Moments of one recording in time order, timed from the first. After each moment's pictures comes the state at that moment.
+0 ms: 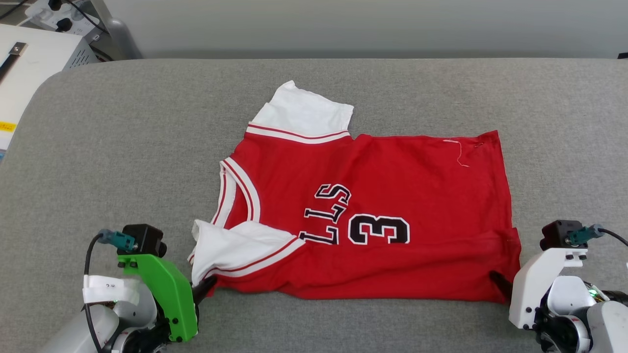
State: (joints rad) left arm -0.24 0.69 -0.64 0.03 -1.15 0.15 0.42; right arm -0.13 -0.18 0.00 0.26 0.37 0.13 0.68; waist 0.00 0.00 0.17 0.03
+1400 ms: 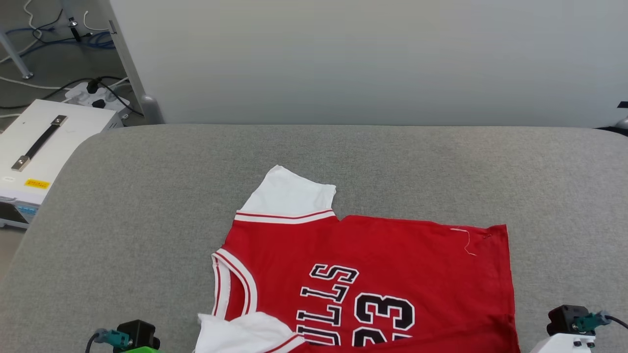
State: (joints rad) left arm 0.07 0.67 -0.62 0.02 -1.22 0.21 0.28; right arm 0.18 -0.15 -0.06 0.08 0.39 0.13 0.67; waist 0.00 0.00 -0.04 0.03
